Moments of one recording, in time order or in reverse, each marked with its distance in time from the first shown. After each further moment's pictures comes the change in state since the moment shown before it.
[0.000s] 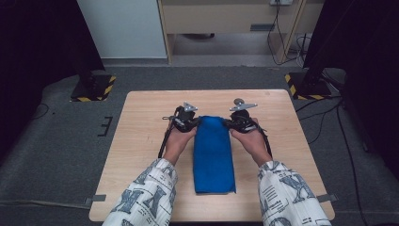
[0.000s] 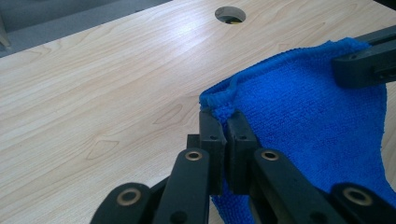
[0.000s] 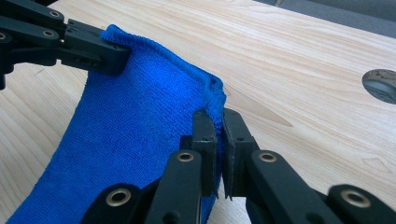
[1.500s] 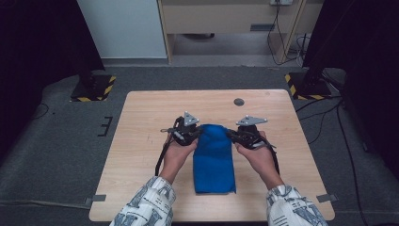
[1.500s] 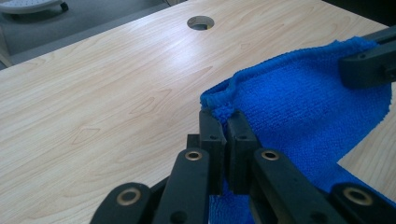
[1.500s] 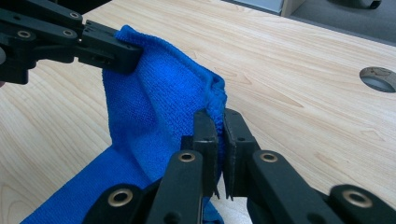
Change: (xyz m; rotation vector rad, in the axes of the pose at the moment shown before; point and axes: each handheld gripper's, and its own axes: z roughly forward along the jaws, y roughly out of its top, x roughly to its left) left arm -0.039 -0.020 -0.042 -0.056 -0.009 0.063; right arm 0.032 -0.029 -0.053 -0.071 0.015 -0.030
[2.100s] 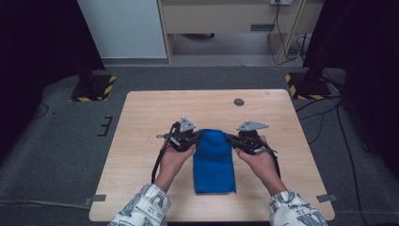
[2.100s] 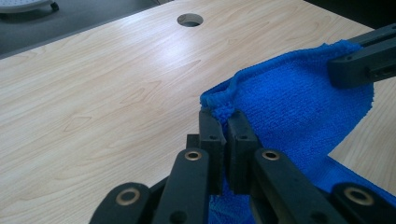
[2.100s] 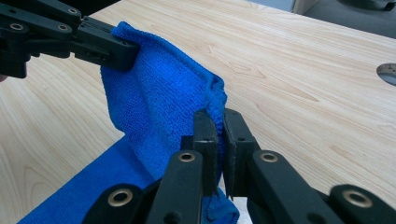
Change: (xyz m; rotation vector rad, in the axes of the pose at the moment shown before) left arm -0.005 -0.012 -0.016 -0.015 -0.036 -0.016; right arm 0.008 -0.011 -0.008 -0.007 0.039 -0.015
